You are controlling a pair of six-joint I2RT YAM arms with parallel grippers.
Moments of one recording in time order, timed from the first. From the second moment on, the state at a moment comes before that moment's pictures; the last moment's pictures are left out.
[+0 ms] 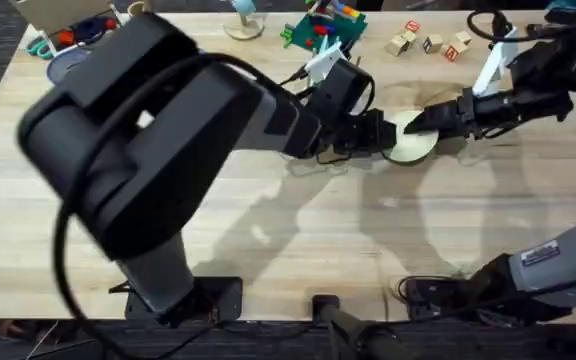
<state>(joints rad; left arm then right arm) -0.72 1.95 0.98 0.25 0.49 -0.83 -0.32 1.92 1.15 -0.93 -0.86 -0.37</state>
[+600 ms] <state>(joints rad) -0.70 1.56 0.98 -0.20 0.34 -0.68 -0.32 1.92 1.15 -0.93 -0.86 -0.37</state>
